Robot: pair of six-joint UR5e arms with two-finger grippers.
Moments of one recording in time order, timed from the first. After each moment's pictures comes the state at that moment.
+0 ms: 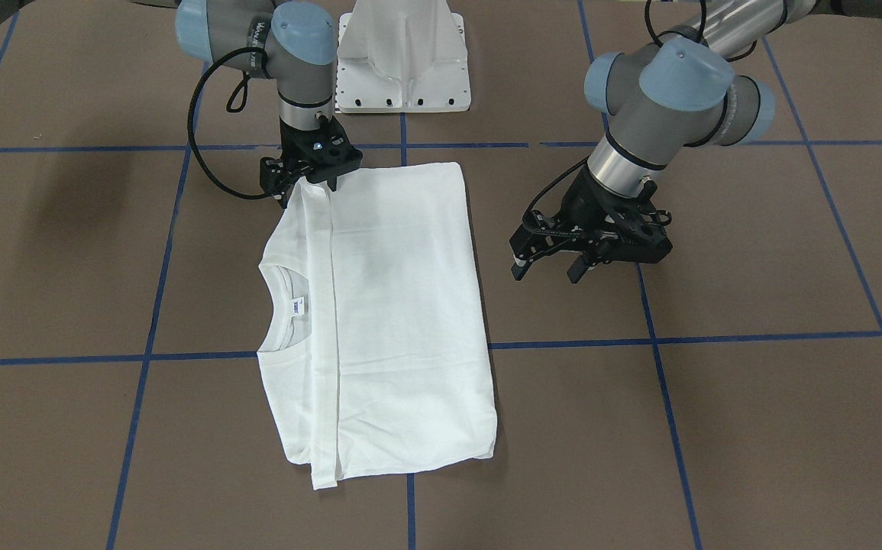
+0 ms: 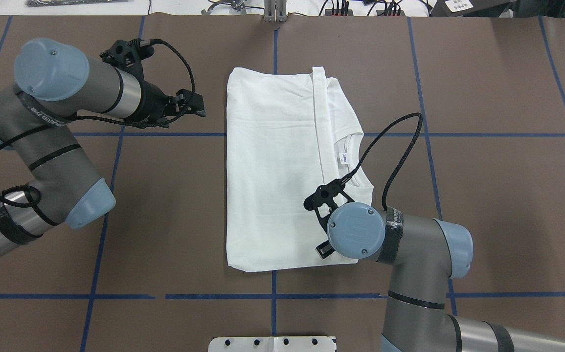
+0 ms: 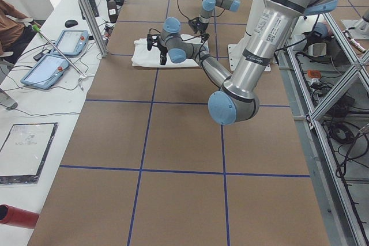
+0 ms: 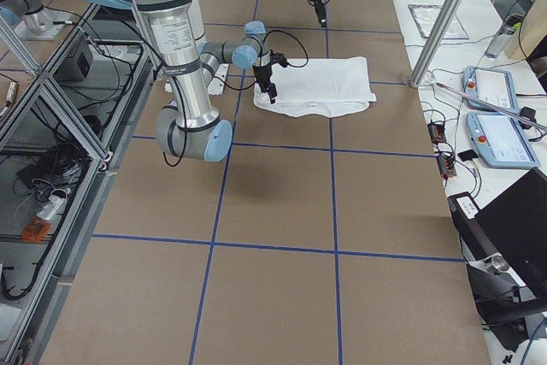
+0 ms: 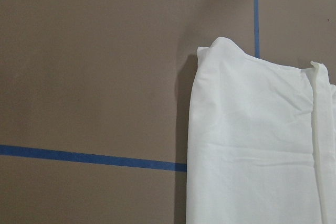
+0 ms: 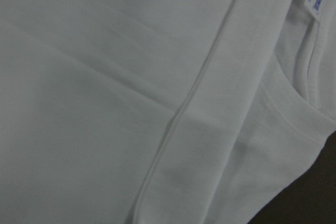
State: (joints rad) left arm -0.77 -2.06 -1.69 -2.09 -1.95 -1.33; right arm 0.31 -1.10 1.86 -1.70 1.59 0.79
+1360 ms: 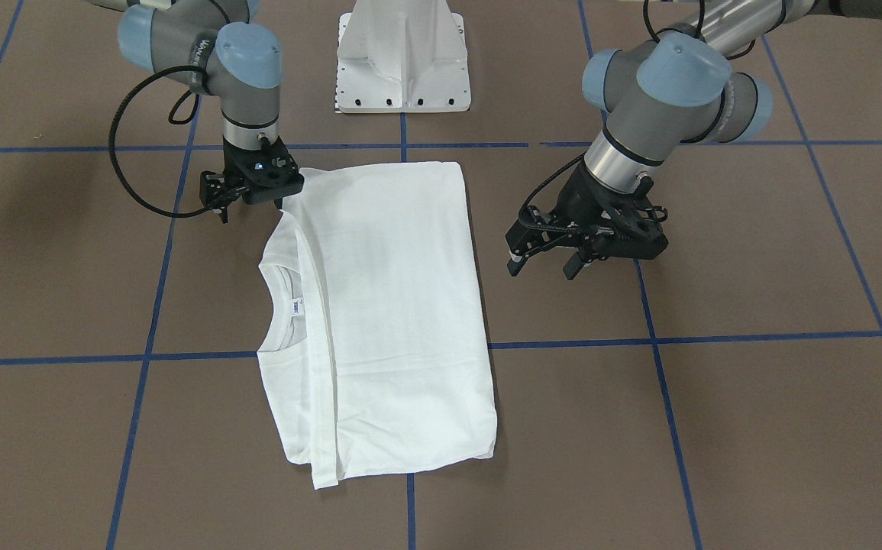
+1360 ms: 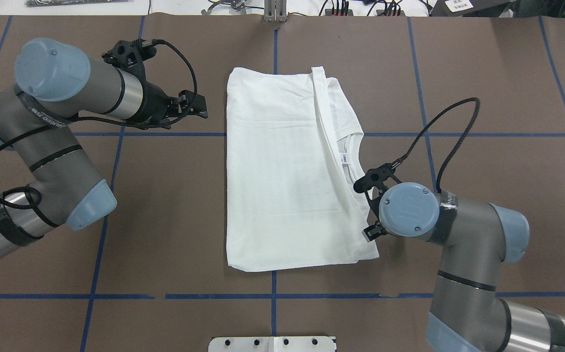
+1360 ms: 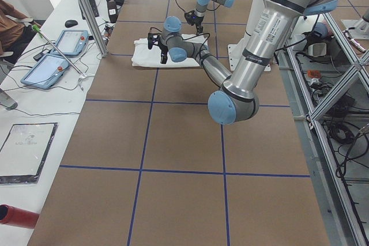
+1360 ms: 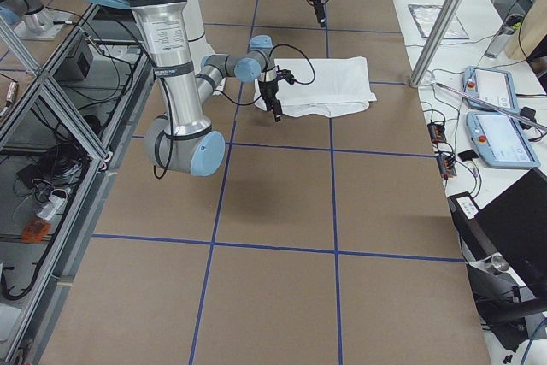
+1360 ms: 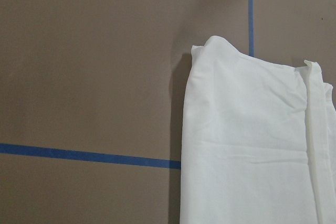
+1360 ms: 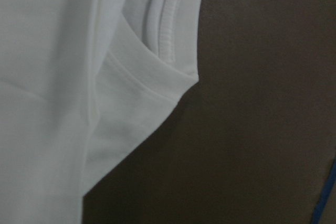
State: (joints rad) left arm -0.76 -2.06 -1.70 -2.09 -1.96 -1.34; right arm 0.40 -1.28 1.95 -1.70 1.61 0.76
